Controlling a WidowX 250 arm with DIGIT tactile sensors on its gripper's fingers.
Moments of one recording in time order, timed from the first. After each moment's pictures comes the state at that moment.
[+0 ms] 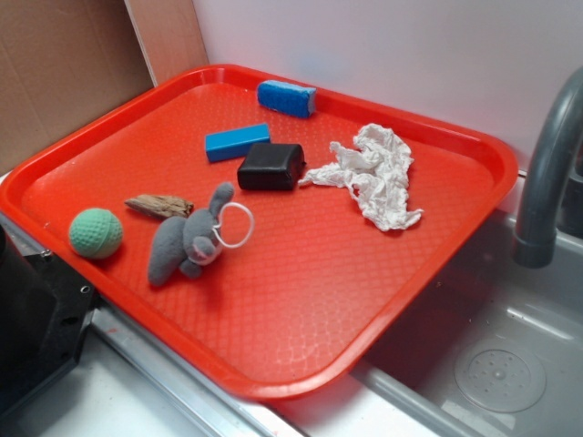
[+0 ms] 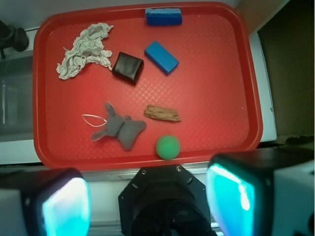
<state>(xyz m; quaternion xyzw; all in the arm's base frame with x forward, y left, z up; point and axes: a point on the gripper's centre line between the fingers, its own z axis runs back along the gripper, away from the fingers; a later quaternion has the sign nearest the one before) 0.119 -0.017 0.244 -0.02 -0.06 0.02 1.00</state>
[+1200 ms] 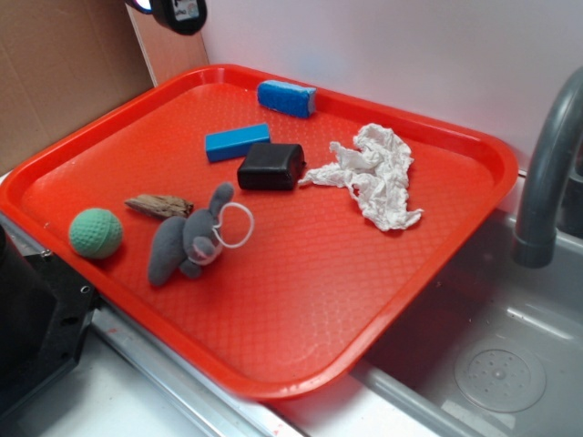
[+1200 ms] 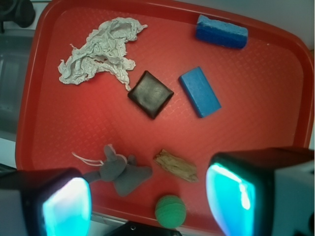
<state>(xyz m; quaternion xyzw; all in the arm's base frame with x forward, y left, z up) 0.210 -0.024 0.179 -0.05 0.00 -0.12 0.99</state>
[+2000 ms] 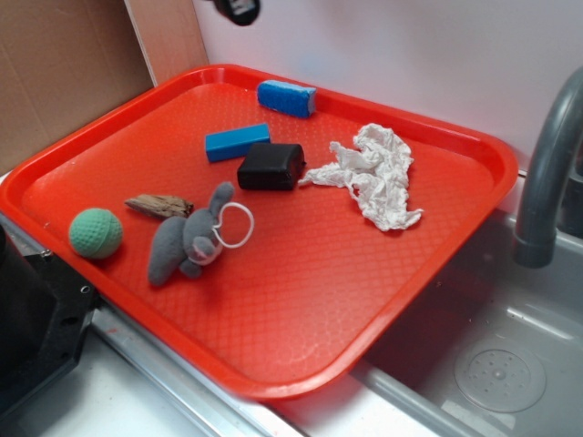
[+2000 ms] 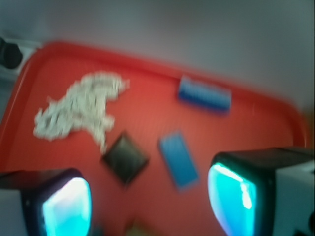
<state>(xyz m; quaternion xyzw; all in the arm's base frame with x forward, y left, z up) 0.284 -0.005 0.155 -0.04 -0.14 -0.19 0.97</state>
